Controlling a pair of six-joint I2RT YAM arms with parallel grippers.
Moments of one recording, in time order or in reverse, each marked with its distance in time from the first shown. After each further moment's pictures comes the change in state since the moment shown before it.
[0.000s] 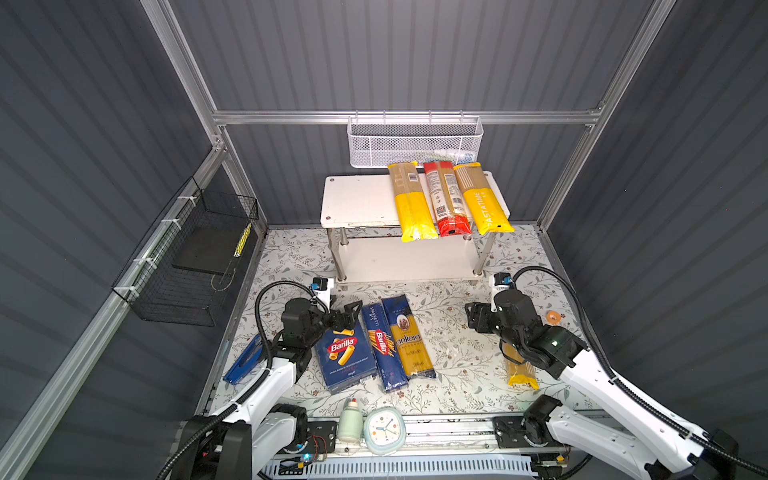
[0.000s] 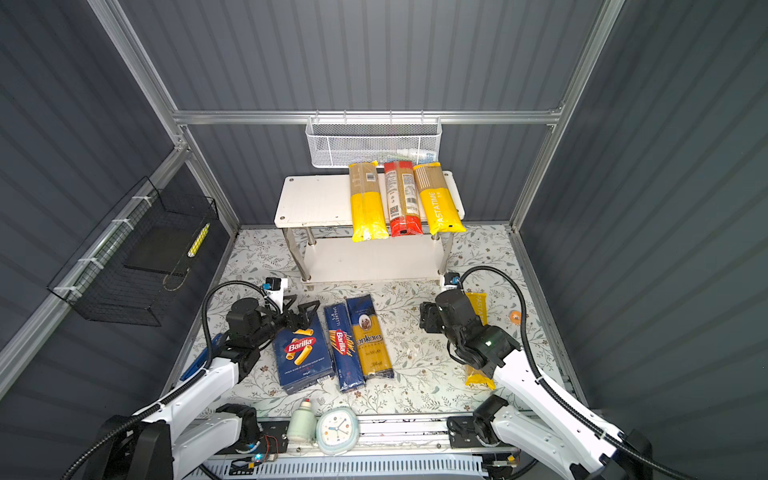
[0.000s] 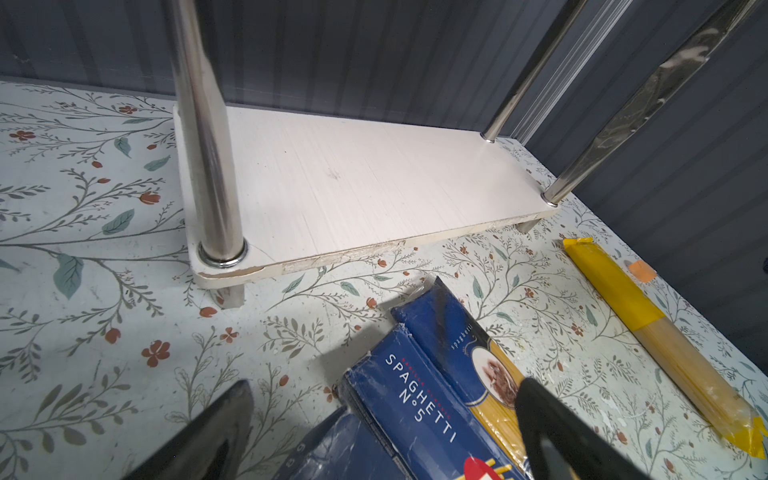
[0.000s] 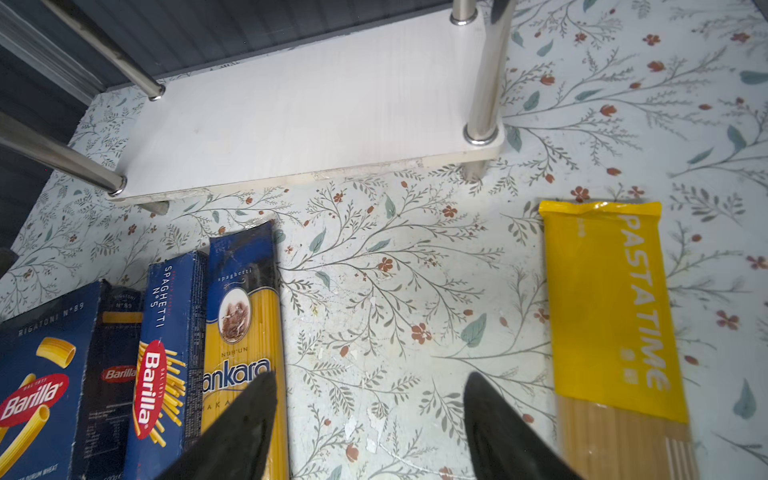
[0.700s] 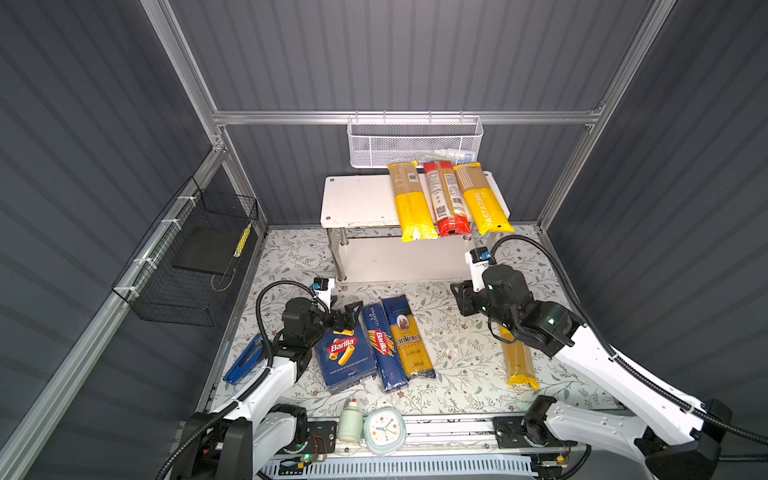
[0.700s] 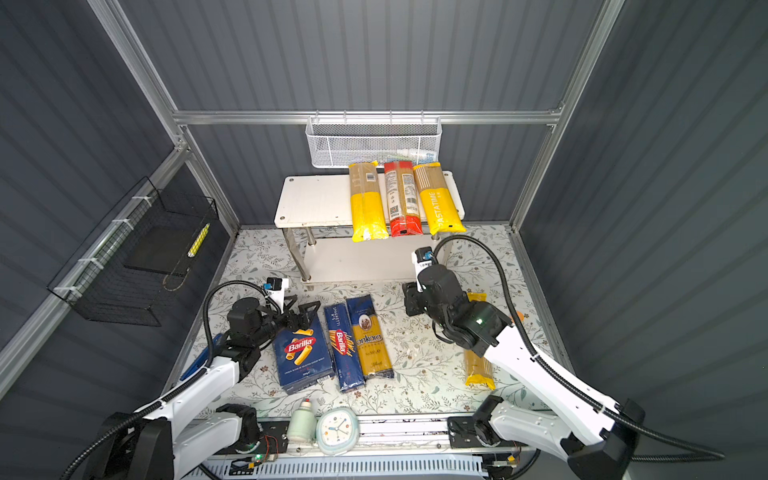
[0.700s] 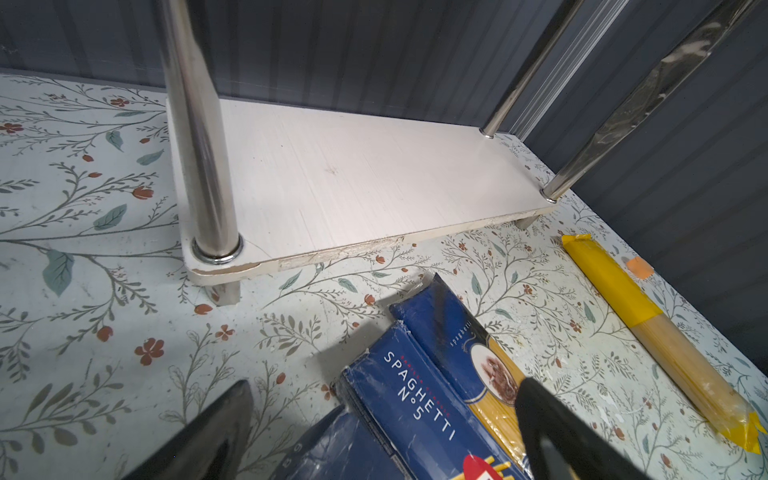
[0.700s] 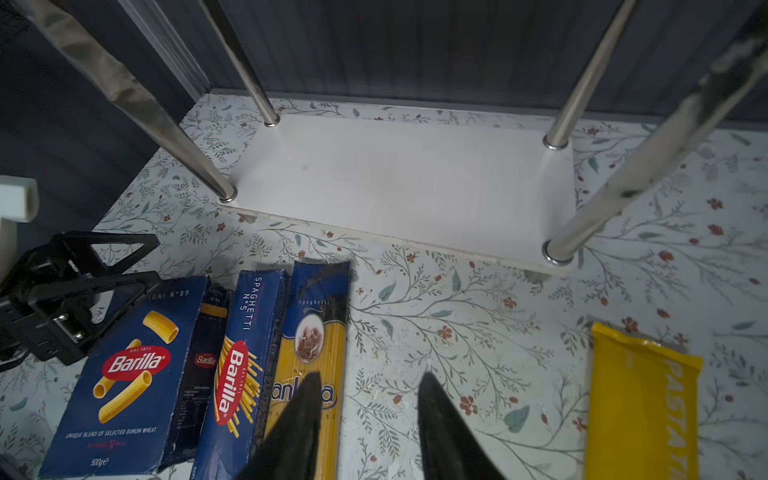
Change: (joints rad) left arm 0.000 0.014 0.002 0.000 0.009 0.000; right arm 0.132 0.153 0.298 -0.043 -0.003 -0.154
